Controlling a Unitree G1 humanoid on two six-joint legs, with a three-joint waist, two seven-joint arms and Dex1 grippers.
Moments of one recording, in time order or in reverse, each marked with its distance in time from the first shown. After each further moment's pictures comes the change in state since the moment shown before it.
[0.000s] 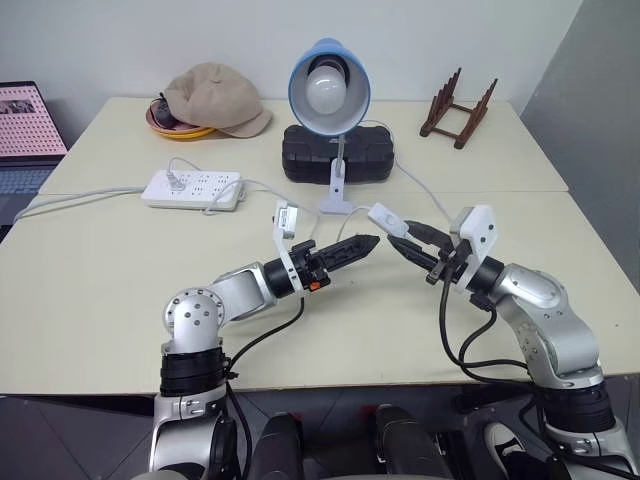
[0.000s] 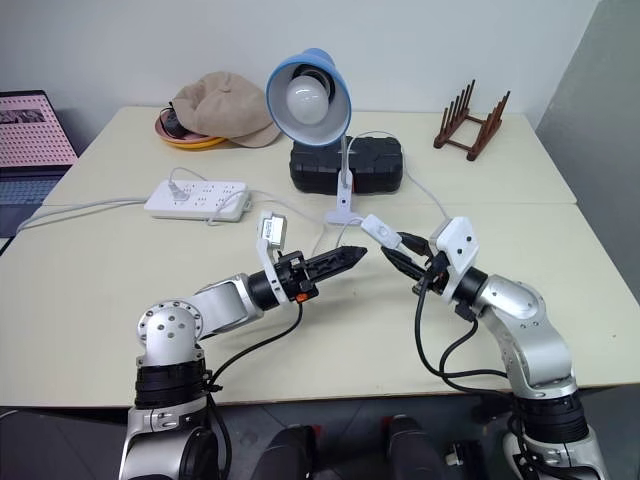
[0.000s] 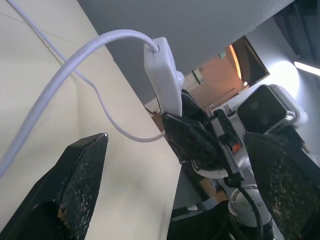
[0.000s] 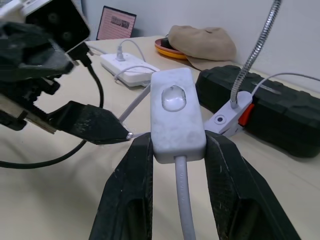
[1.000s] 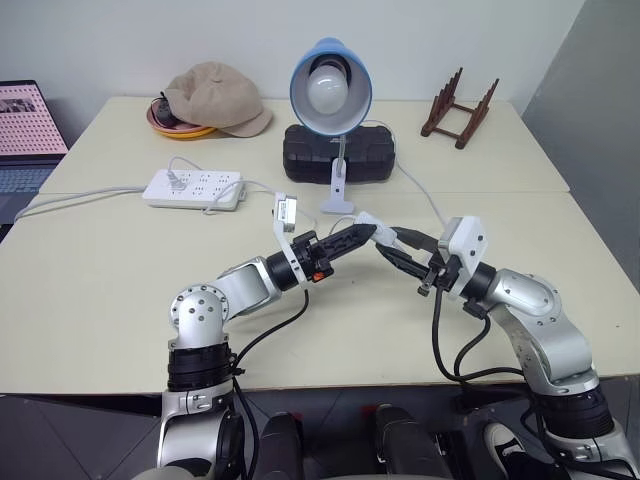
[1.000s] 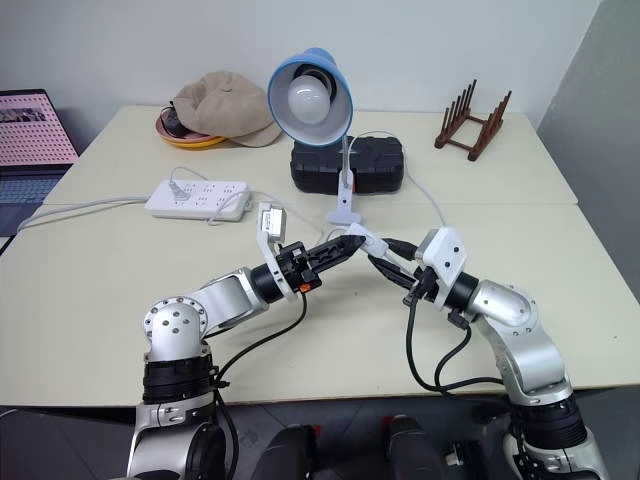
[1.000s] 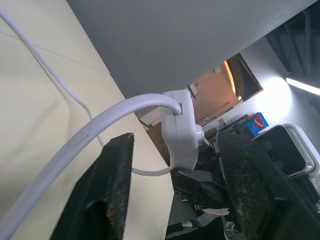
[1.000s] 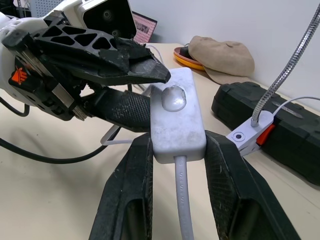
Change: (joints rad) left arm -0.022 -0.022 0.021 0.026 -0.039 -0.024 0.043; right arm 0.020 -0.015 0.045 -0.016 -0.022 -0.070 0.019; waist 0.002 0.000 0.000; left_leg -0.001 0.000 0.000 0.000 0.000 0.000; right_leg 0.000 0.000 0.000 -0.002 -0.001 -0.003
